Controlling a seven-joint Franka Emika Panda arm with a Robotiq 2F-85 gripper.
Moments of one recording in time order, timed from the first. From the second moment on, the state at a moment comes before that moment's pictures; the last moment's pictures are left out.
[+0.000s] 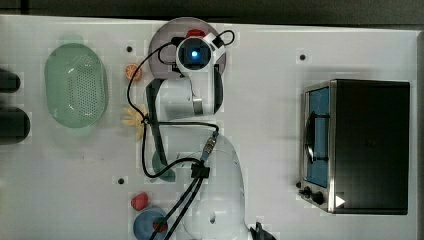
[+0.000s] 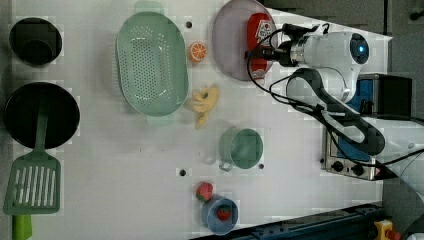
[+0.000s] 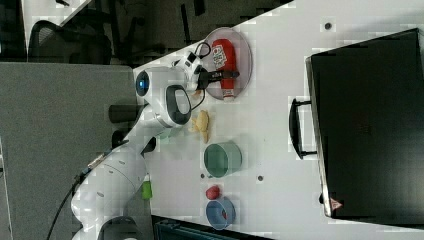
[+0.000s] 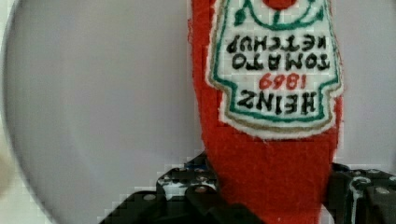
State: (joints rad) arm 0.01 0.79 0.09 -1.69 -0.09 1.03 -0.63
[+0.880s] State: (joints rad) arm -0.01 0.39 0.08 -1.70 0.06 0.57 -0.63
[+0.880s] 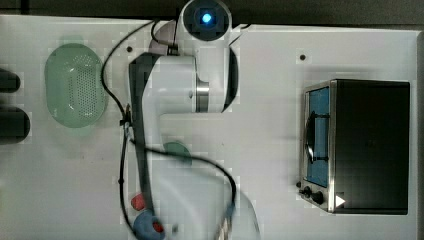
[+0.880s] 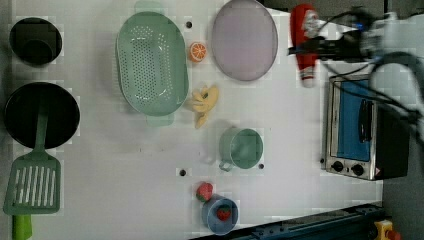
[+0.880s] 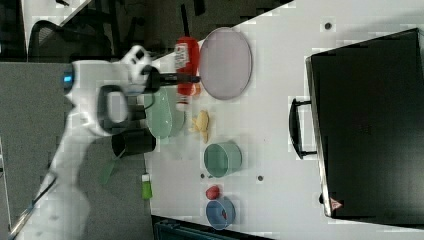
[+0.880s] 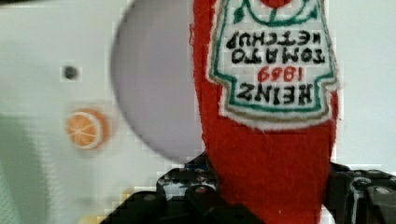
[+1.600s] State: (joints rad) arm -0.06 -0.07 -0.02 -1.99 0.06 0.43 -0.63
